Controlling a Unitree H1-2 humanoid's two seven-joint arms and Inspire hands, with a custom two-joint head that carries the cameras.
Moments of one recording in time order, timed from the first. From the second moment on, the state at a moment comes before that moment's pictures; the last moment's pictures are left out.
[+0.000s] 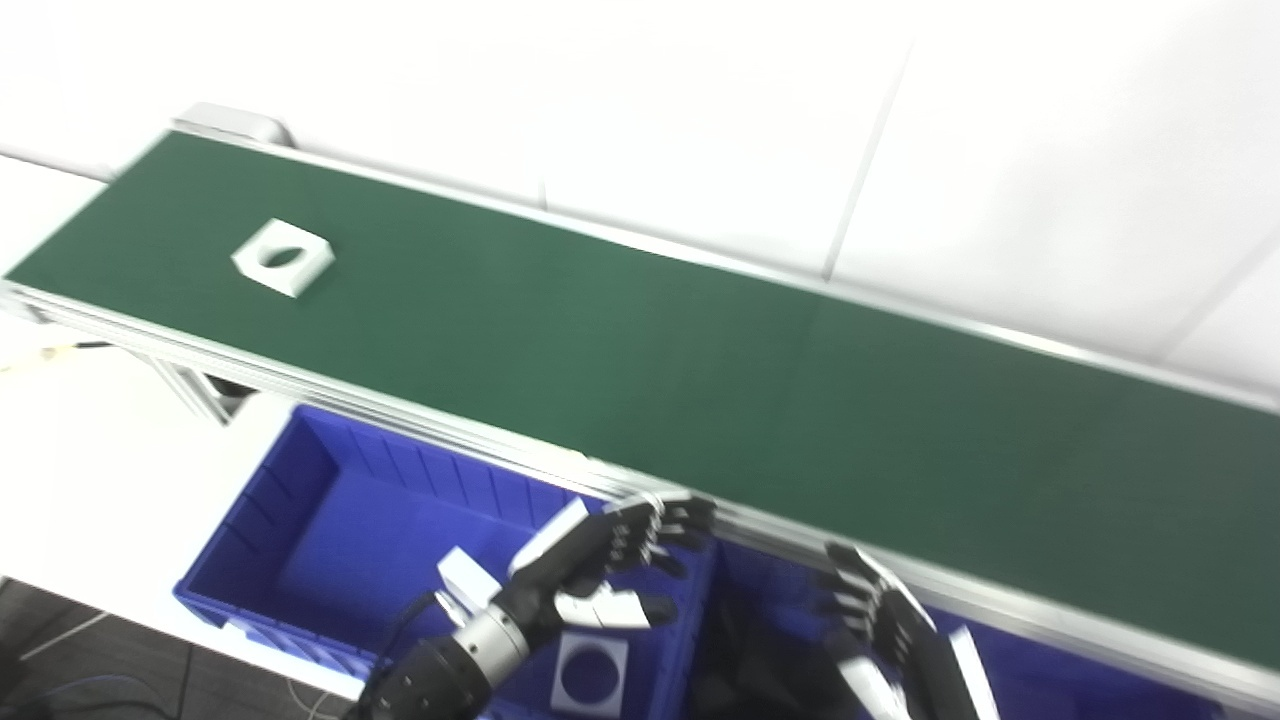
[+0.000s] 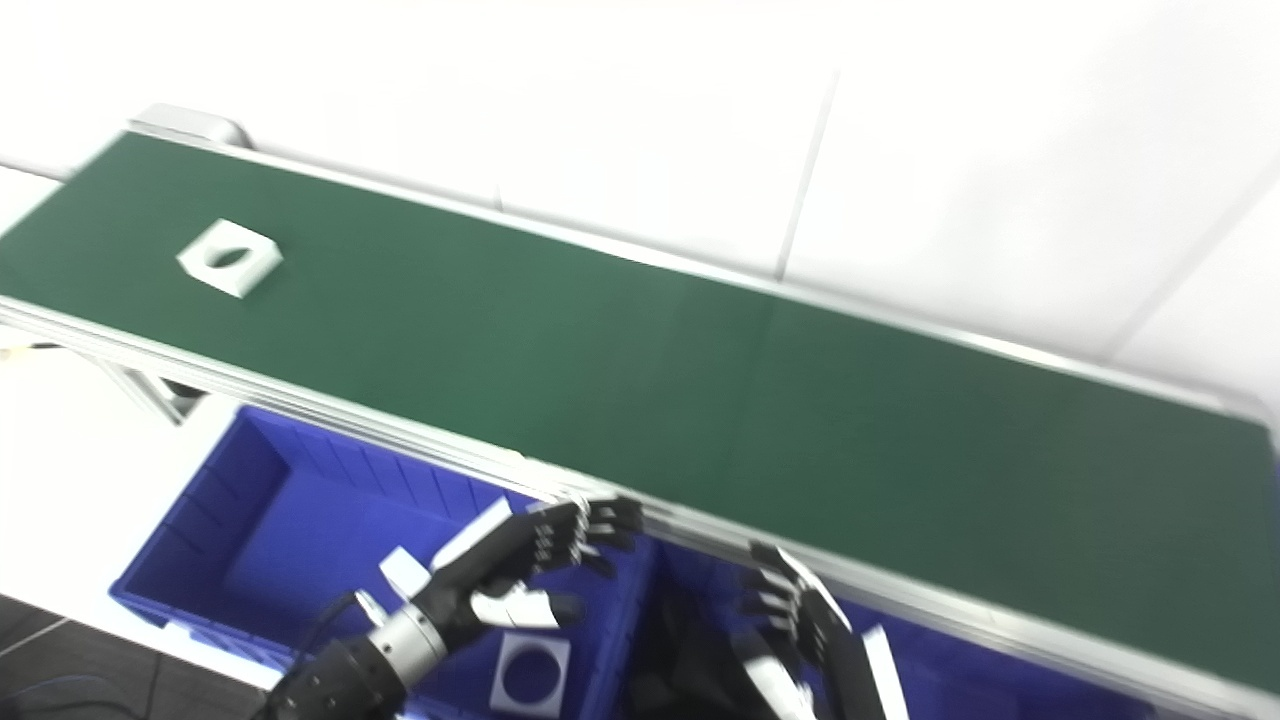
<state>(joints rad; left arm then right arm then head) 0.23 0.11 -0.23 0.03 -0.02 -0.19 -0.33 0.32 -0.14 0.24 -0.13 -0.15 -0.17 0.12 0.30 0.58</state>
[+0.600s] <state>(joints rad) 0.20 0.08 -0.23 0.15 0.00 -0.26 -0.31 0.28 -0.14 0.22 -0.02 -0.14 -0.25 0.12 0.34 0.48</state>
